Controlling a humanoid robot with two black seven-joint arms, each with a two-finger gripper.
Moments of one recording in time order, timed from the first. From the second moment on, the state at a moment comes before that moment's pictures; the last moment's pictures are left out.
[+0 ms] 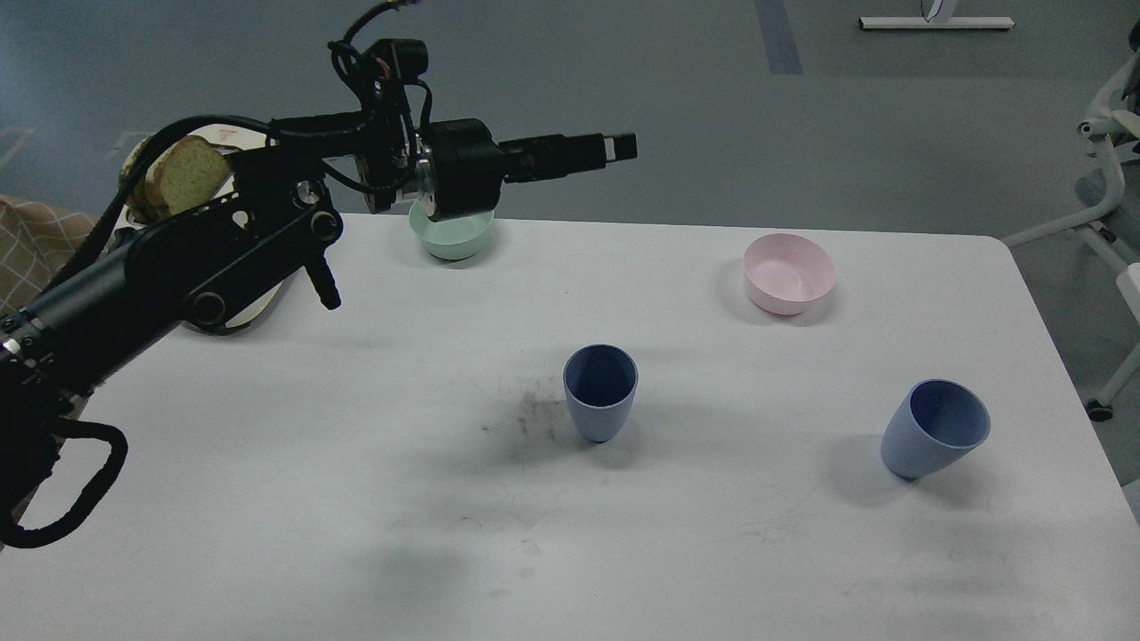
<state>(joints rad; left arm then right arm) -0.97 0.40 -0.70 -1.11 1.26 -0.38 -0.34 0.56 -0.70 1.61 0.75 -0.60 0.49 0.18</state>
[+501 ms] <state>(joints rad) -0.58 0.45 -1.28 -1.11 0.48 -0.35 -0.31 0.59 -0.77 1.45 0.95 -1.17 0.49 0.19</state>
